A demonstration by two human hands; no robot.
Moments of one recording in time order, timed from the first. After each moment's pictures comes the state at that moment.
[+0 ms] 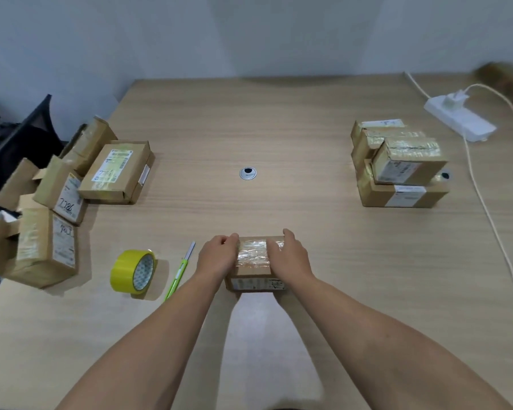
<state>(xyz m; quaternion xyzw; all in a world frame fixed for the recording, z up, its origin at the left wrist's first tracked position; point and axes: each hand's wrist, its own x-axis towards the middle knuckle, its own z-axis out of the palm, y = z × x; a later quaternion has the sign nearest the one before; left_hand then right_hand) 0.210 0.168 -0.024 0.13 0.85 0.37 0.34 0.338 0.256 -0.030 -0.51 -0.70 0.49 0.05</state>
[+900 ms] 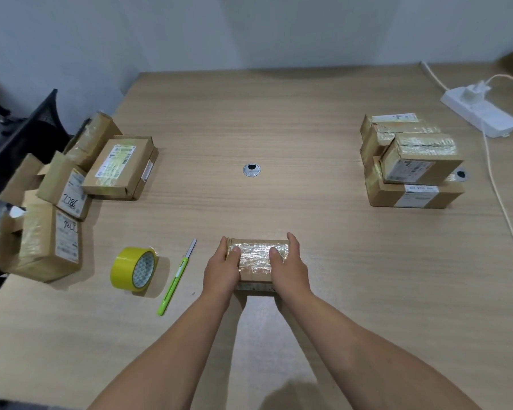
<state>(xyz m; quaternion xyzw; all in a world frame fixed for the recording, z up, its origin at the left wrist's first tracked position) 0.238 0.159 -0.052 0.08 0.81 0.46 0.34 0.344 0.239 -0.059 -0.54 -0.61 0.57 0.08</state>
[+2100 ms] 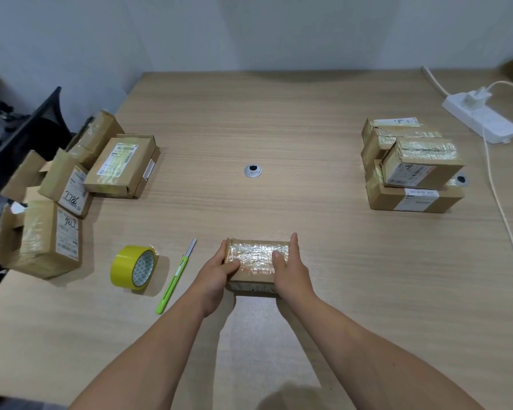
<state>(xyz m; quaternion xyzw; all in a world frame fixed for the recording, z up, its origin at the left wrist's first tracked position) 0.222 0.143 -0.052 0.04 0.70 0.51 0.50 0.352 0.242 -0.058 -0.51 -0.63 0.58 0.06</state>
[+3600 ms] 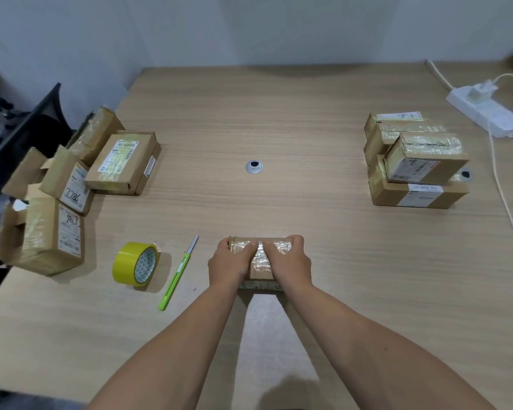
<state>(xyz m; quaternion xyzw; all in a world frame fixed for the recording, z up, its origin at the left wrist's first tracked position) 0.241 0.172 -0.041 0.06 0.86 0.40 0.32 0.336 0.247 -0.047 -0.58 -0.59 0.56 0.06</state>
